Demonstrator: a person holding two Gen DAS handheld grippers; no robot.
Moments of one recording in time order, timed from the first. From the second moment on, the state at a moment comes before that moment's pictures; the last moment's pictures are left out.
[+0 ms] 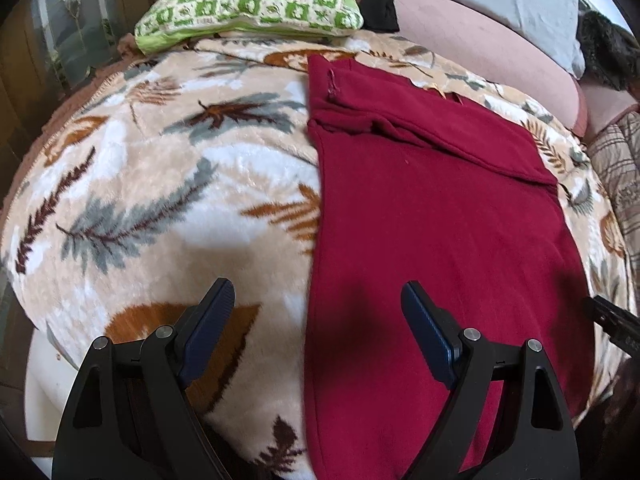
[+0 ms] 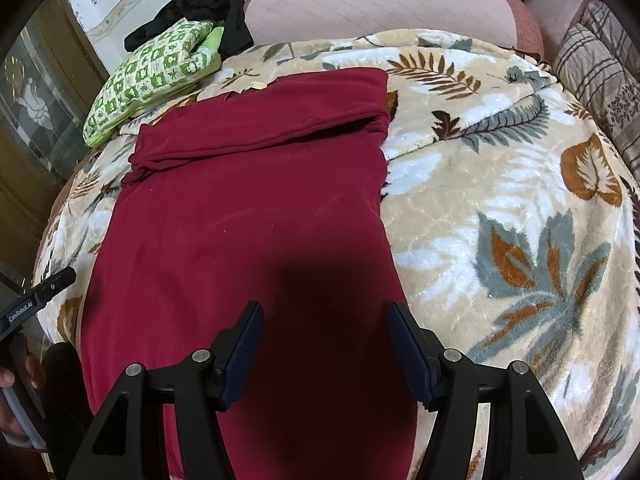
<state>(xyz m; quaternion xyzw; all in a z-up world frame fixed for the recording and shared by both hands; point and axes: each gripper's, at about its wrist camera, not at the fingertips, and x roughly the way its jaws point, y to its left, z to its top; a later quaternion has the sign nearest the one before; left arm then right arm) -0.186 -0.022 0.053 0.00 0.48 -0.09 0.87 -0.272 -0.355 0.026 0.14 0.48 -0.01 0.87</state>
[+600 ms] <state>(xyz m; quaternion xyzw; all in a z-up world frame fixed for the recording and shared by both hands) -0.214 -0.013 0.038 -0.02 0.52 -0.12 0.84 -0.297 -0.367 0.021 0.14 0.49 -0.01 0.86</state>
